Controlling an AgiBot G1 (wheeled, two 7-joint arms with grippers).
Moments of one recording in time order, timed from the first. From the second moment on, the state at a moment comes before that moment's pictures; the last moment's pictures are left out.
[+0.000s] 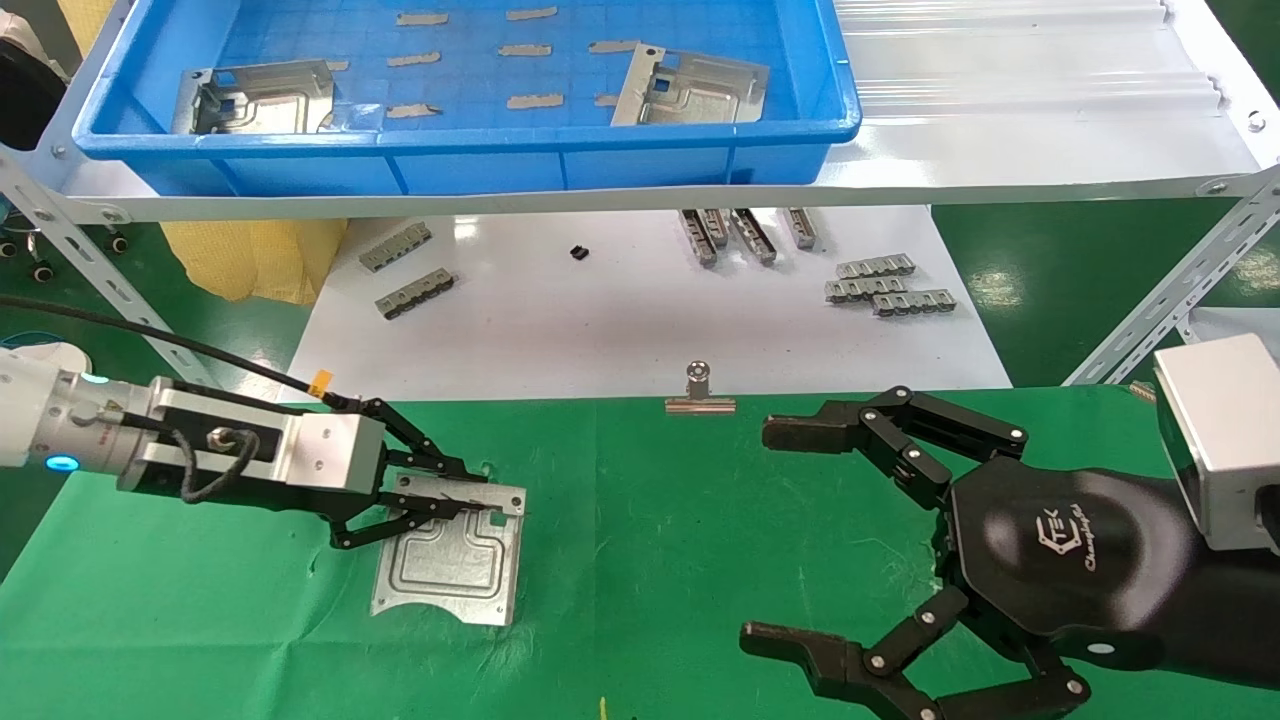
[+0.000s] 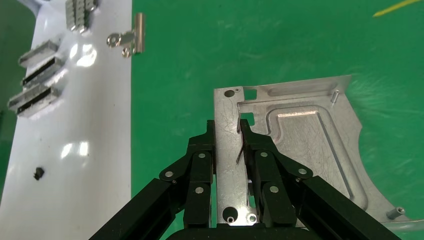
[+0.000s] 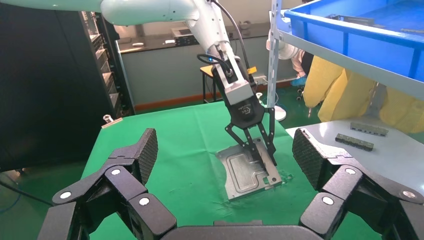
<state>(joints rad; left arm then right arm) -1.77 1.04 0.78 -0.21 1.39 1.52 0.71 1.09 -0.57 -0.38 1.25 -0.66 -1.45 0.13</state>
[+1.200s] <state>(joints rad) -1.74 1.02 0.68 -0.02 1.25 1.60 0.64 1.09 -0.57 -0.38 1.25 -0.66 -1.45 0.13</state>
